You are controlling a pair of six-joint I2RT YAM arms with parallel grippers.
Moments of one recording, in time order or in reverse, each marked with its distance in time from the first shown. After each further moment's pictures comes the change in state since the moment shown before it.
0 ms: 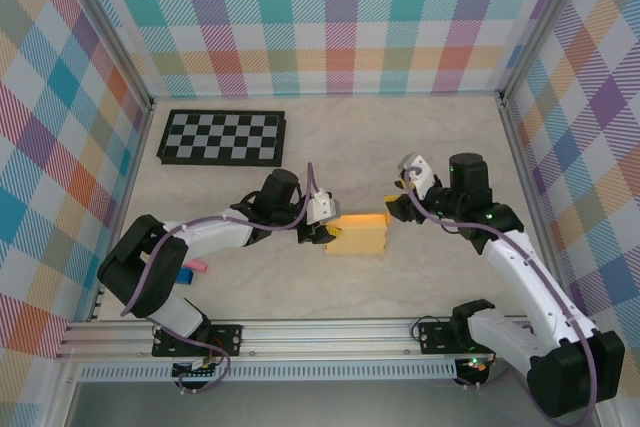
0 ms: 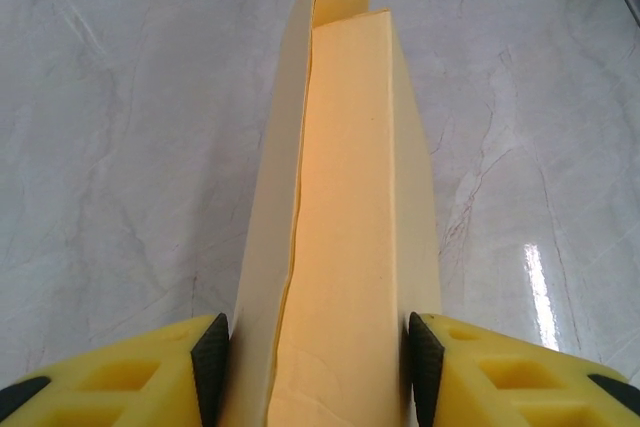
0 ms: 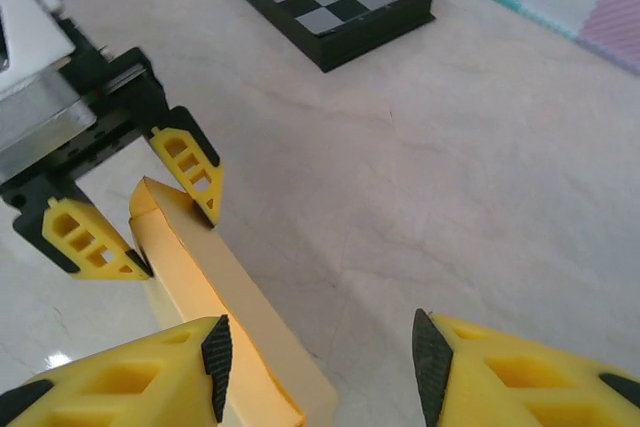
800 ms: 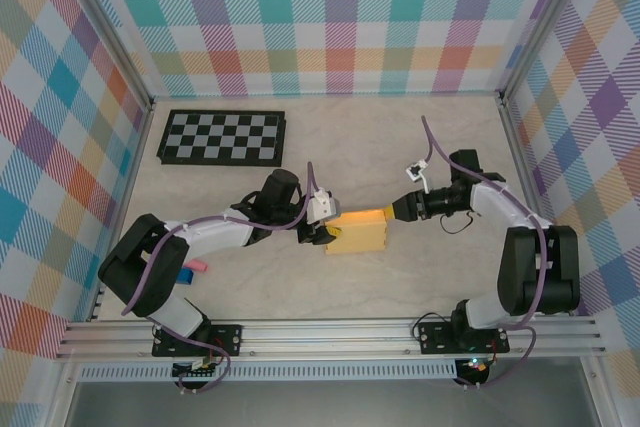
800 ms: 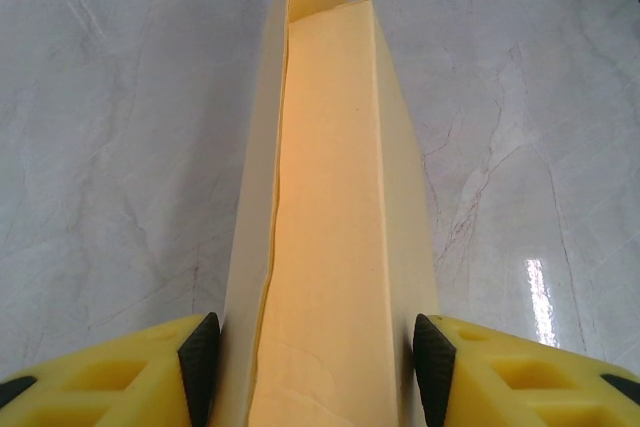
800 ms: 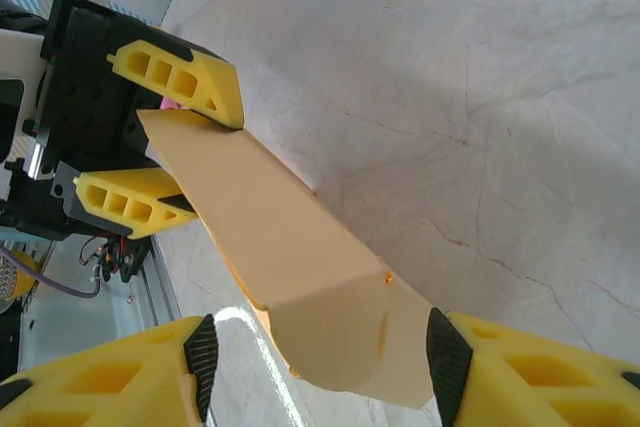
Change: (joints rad) left arm 0.000 0.006 0.000 0.000 -0.013 -0.022; right arm -0.225 0.499 0.073 -0.225 -0.455 -0.026
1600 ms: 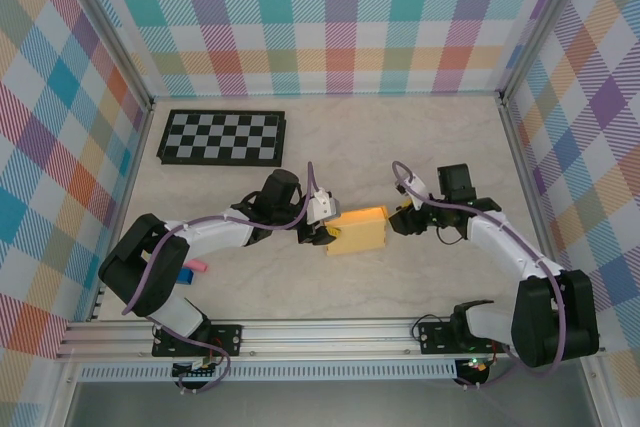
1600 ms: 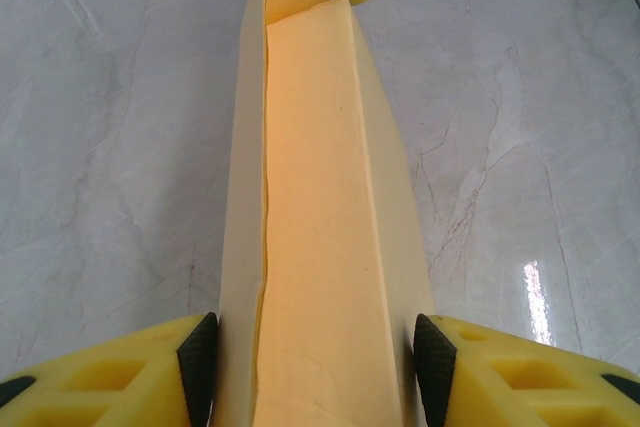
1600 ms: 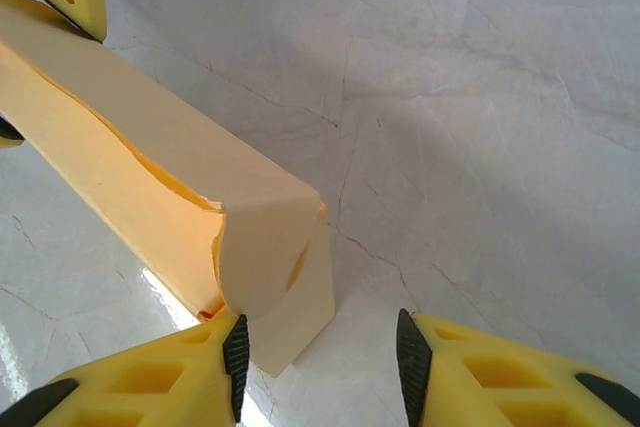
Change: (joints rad) left arm 0.000 0.002 0.000 -0.004 0.004 -0.002; right arm 0.157 -0.247 -0.184 0.248 0.428 -0.052
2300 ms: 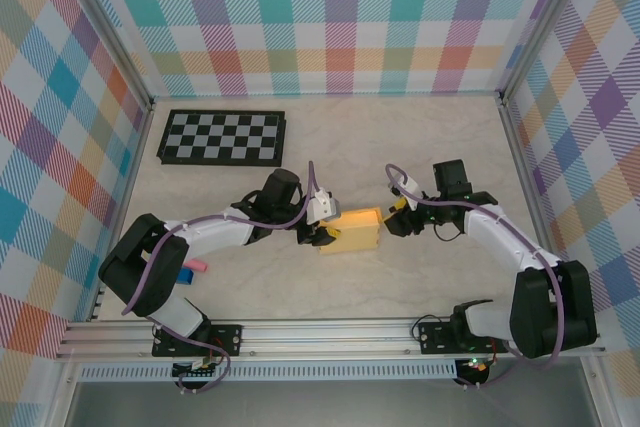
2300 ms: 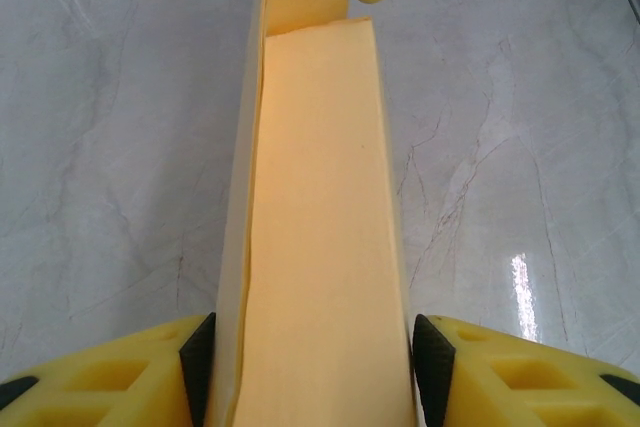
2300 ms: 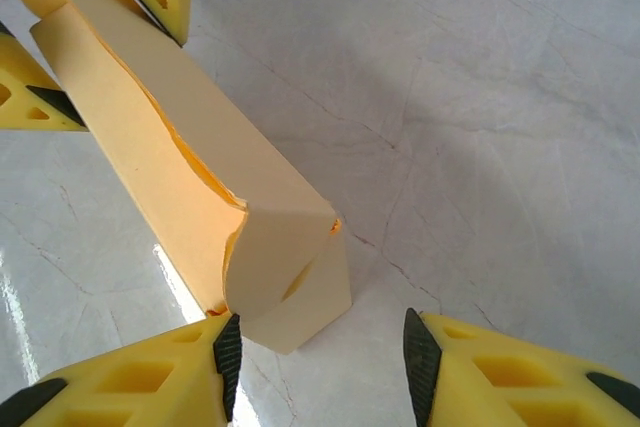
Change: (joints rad) left arm 0.000 0.000 0.014 -0.048 0.004 0.001; right arm 0.013 0.046 0.048 -0.061 -0.097 -0.131
